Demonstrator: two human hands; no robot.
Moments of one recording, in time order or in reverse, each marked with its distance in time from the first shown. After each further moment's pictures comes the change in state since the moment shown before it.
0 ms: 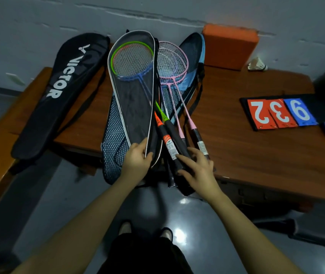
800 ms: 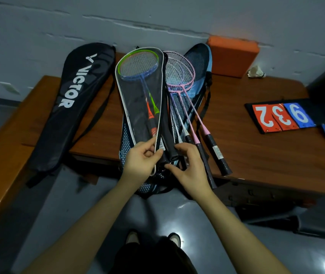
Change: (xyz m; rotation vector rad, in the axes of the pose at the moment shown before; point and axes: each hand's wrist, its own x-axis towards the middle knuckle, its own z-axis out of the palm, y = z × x) left_hand 0.005 -0.015 -0.071 -0.574 -0.029 0.049; right_hand 0.035 -0.123 0.023 0.419 0.230 0.096
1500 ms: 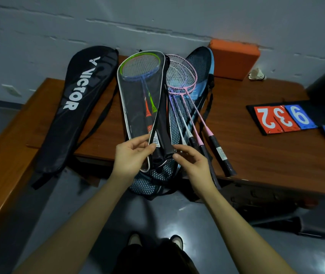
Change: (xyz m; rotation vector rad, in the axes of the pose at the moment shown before) left_hand 0.002 0.023 -0.034 -0.299 0.015 -0.146; right_hand 0.007 -0.020 0.003 0.550 -0.014 0.260
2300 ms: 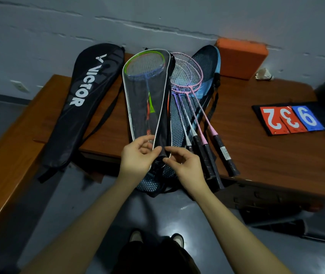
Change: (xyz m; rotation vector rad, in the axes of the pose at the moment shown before) left_hand -0.003 -0.015 0.000 0.244 0.085 0.112; right_hand -0.004 -0.003 0.026 -0.174 -0.029 0.014
